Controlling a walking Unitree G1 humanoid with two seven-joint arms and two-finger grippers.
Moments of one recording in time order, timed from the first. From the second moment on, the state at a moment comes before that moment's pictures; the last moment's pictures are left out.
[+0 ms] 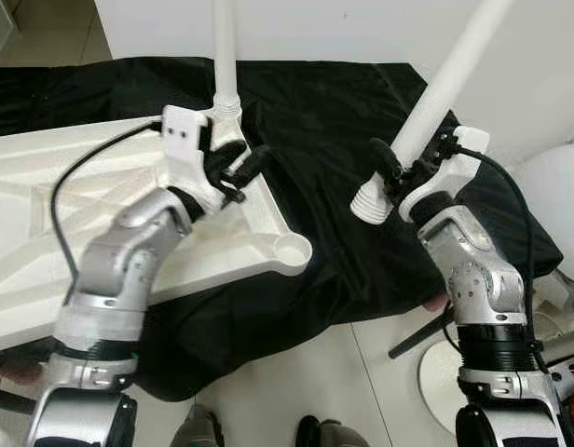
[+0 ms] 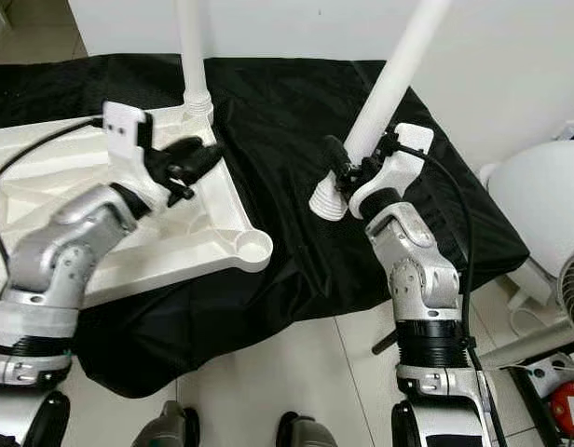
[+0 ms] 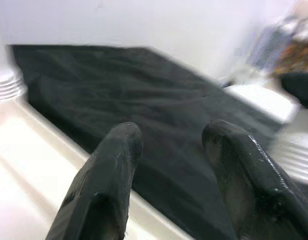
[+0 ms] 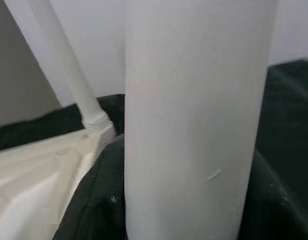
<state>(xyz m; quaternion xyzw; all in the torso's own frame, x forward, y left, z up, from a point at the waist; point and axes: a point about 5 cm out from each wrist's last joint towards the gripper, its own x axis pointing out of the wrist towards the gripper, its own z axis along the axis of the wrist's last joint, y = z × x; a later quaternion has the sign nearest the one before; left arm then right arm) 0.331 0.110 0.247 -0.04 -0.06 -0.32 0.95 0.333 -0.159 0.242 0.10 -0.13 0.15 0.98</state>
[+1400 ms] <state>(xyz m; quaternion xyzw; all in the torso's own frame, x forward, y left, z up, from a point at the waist) 0.300 0.085 0.270 -0.11 -0.08 -0.33 0.93 0.301 -0.152 0.200 -0.03 -0.15 0.13 0.98</state>
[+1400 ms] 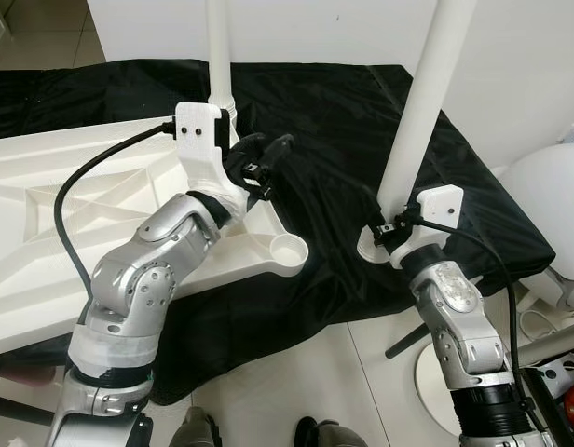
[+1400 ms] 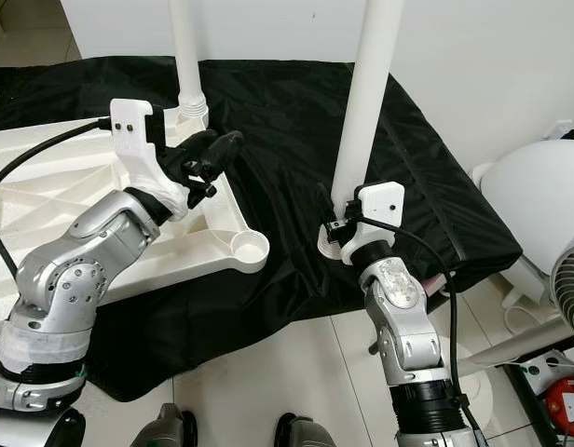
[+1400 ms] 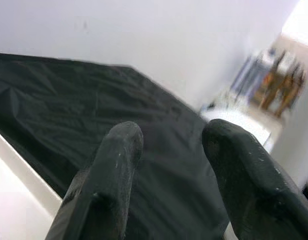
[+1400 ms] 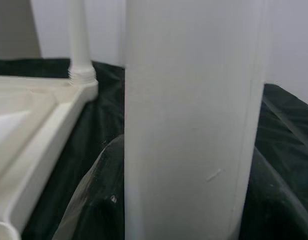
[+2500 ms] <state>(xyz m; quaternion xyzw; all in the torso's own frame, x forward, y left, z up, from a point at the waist) 0.296 0.039 0.311 -0.15 -0.11 -0.45 0.87 0.313 -0.144 0.216 -0.11 -0.10 0.25 0.96</state>
